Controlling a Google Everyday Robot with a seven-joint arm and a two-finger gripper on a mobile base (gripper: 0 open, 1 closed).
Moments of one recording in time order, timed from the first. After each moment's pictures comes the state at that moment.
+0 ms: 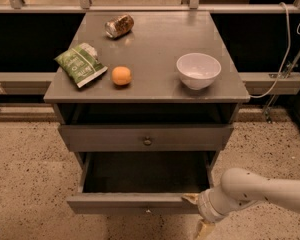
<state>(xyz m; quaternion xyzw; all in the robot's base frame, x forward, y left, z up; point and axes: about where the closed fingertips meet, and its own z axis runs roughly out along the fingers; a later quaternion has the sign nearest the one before) 0.401 -0.148 0.432 -0.74 0.63 0.16 0.18</state>
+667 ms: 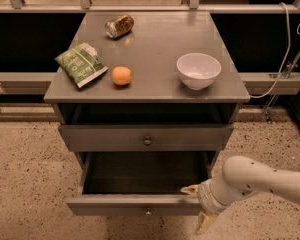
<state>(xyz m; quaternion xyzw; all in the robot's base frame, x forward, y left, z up) 0.409 -0.144 0.483 -0.77 0.60 0.14 0.18</state>
